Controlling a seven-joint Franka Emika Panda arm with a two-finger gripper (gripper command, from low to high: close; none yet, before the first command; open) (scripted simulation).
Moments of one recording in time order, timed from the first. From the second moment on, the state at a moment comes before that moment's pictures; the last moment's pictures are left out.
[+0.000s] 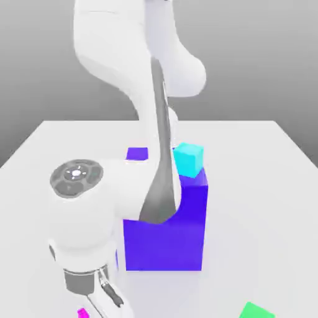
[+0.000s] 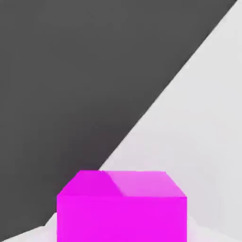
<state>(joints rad) -0.27 0.40 0.06 -2.26 -0.05 2.67 1.51</state>
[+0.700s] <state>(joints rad) -0.05 0.45 0.33 -2.19 -0.28 2.61 0.96</state>
